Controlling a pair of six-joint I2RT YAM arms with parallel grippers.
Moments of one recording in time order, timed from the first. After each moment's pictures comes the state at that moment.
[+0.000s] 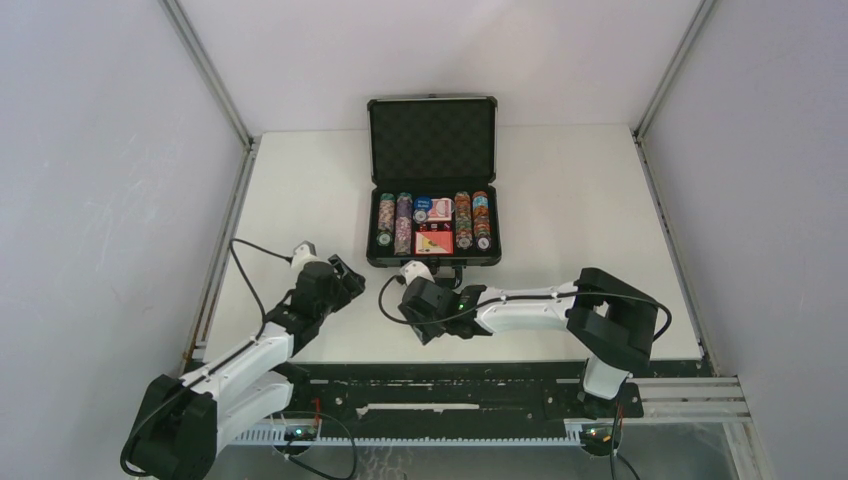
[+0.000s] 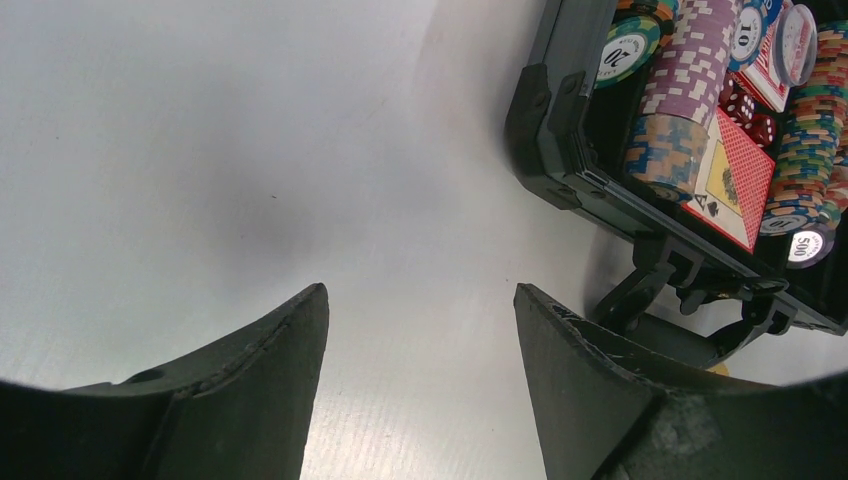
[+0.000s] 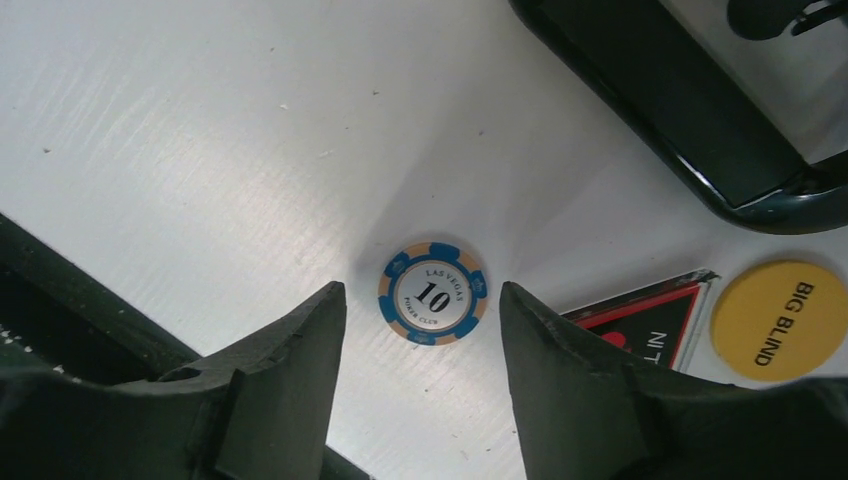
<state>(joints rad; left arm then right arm) -0.41 0.92 0.27 -0.03 -0.24 -0.88 1.16 1.70 0.95 -0.26 0.25 0.39</state>
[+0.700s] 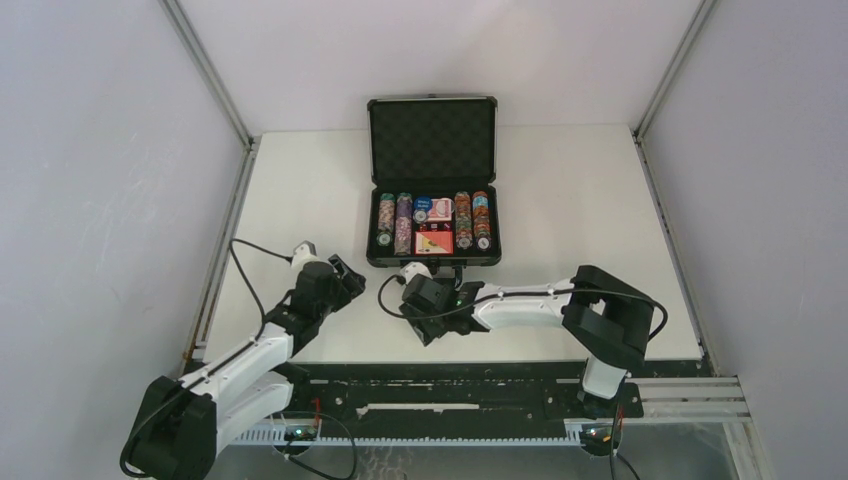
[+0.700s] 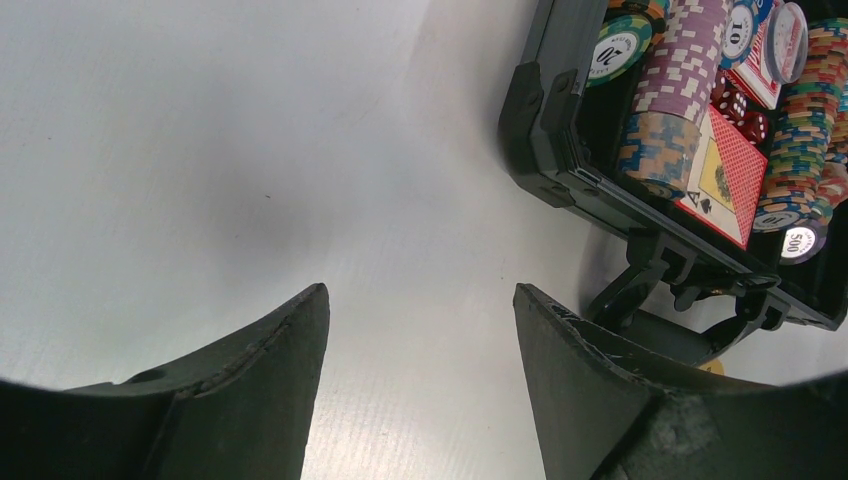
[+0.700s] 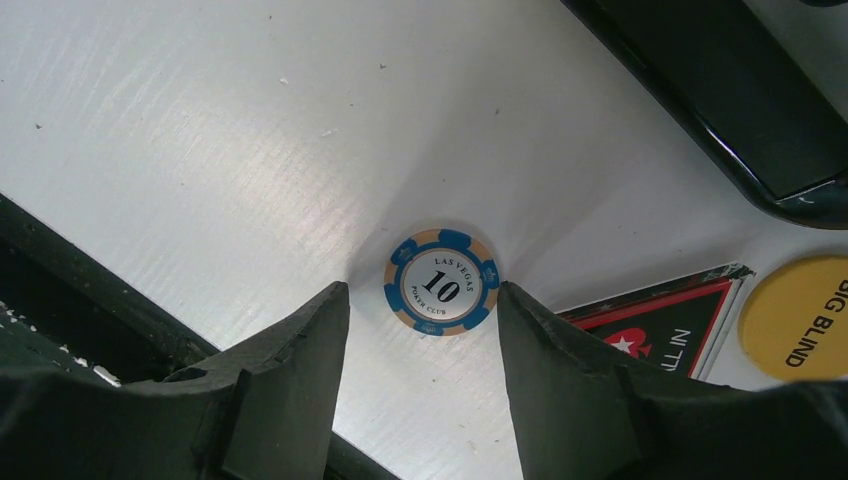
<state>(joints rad) -0.41 0.92 0.27 -0.03 -0.23 -0.88 1.14 1.72 0.96 -0.30 0.16 0.40</state>
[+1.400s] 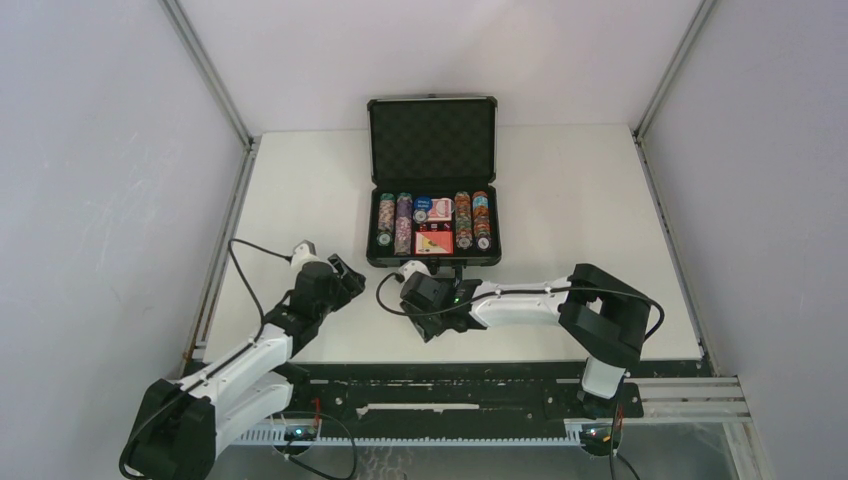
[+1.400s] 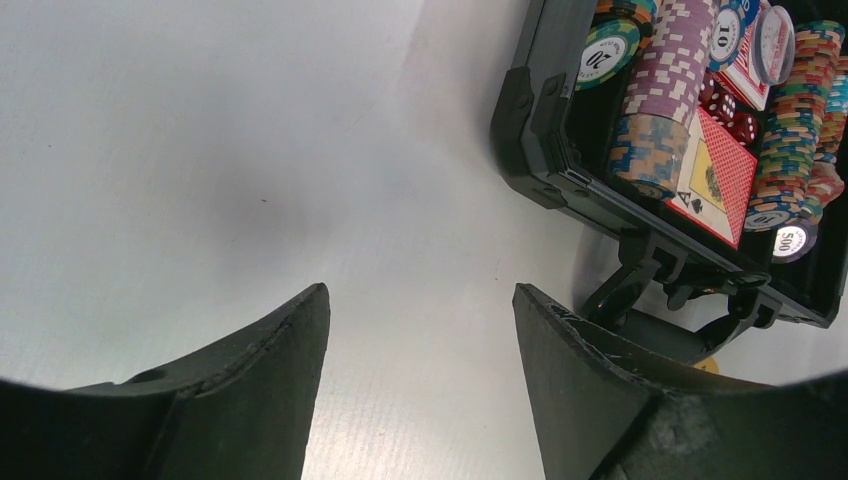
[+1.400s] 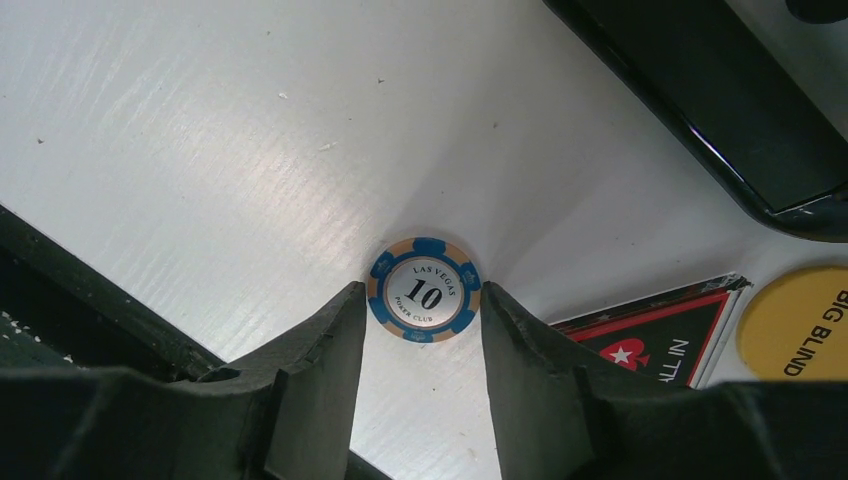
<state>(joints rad) -0.41 0.90 0.27 -0.03 -0.23 -0.87 1.14 1.74 0.99 -0.32 0.15 0.41</state>
